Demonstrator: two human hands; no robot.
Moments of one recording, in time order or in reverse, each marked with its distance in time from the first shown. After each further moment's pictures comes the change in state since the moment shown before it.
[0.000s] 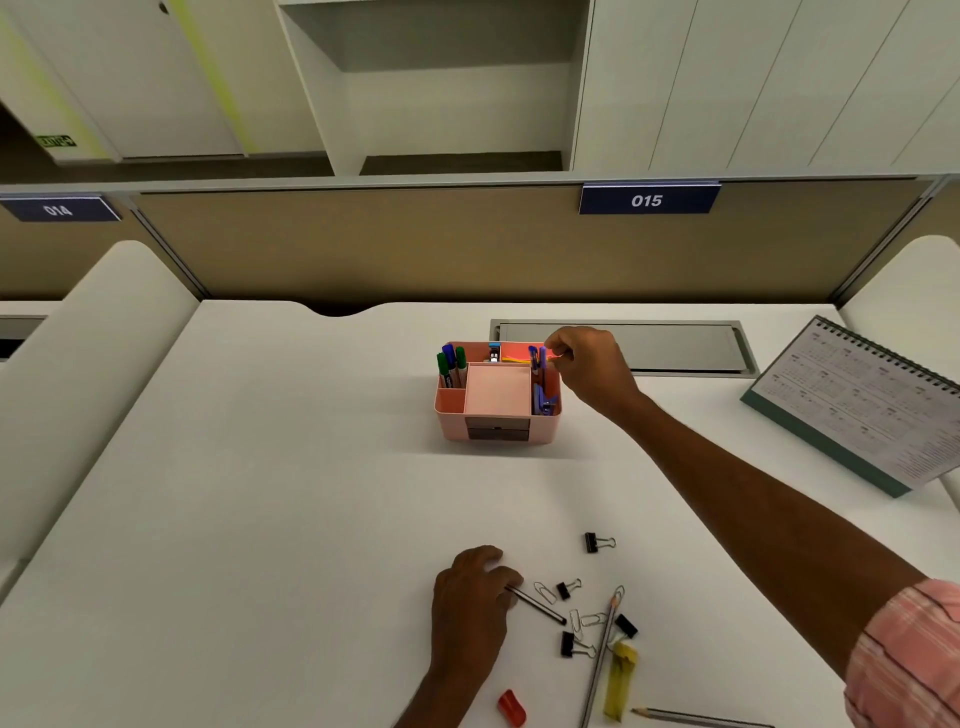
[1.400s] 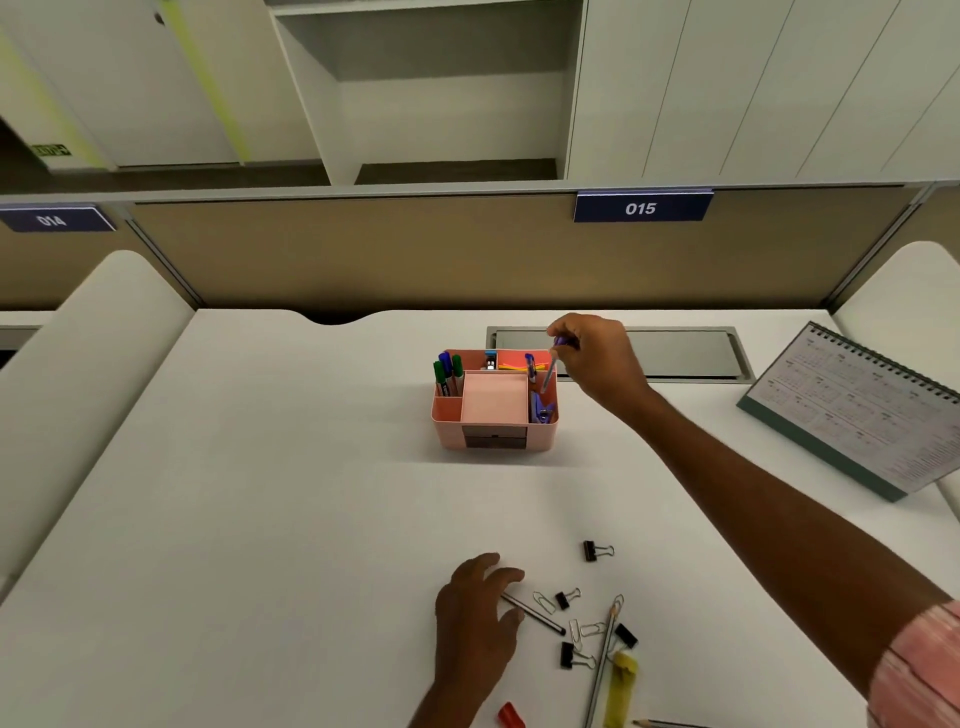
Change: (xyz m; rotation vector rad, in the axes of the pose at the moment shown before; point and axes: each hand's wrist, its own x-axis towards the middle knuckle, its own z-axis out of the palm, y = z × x) left_hand -0.004 0.014 -0.009 -0.098 -0.088 -0.091; right_hand -0.002 -0.013 -0.032 0.067 0.109 -0.053
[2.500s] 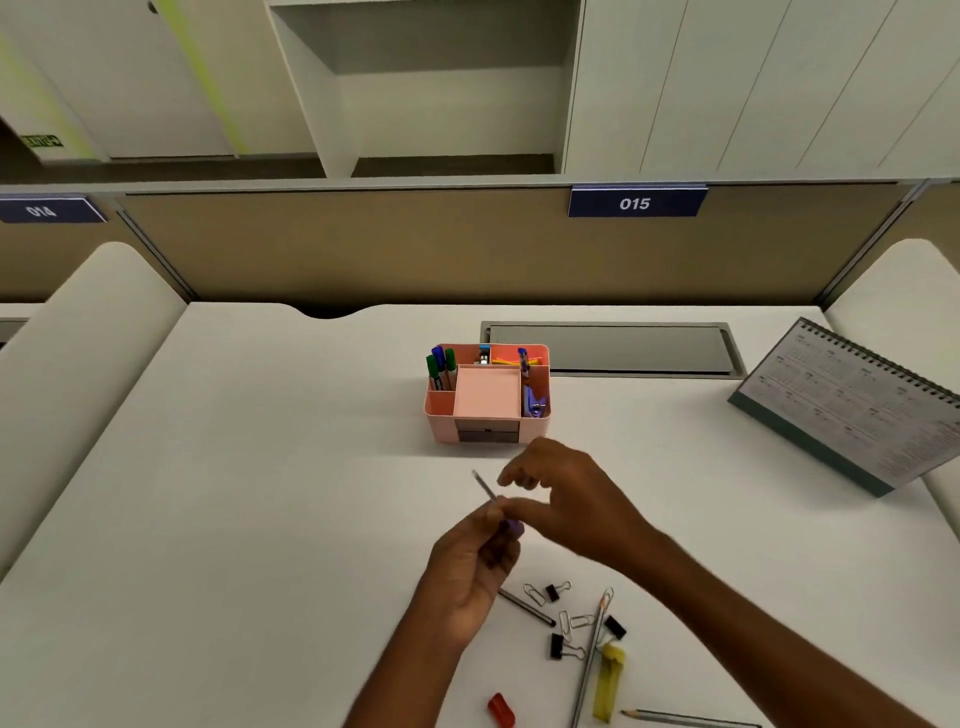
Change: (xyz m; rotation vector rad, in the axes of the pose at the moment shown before) left_hand 0.031 0.067 -0.075 -1.742 -0.099 -0.654; right_hand -0.159 -0.057 -0.008 0.197 -0.376 -0.150
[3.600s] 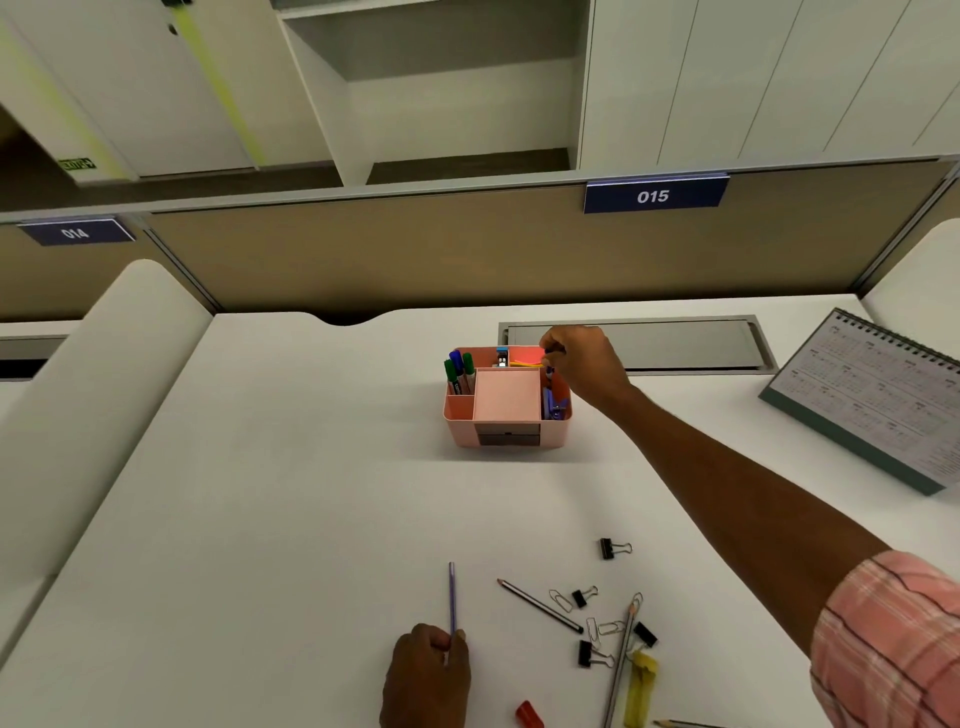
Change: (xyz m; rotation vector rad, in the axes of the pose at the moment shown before) left_hand -0.014 -0.041 -0.128 1.454 0.712 0.270; right_hand 0.168 0.102 -0.023 -0.186 0.250 0.245
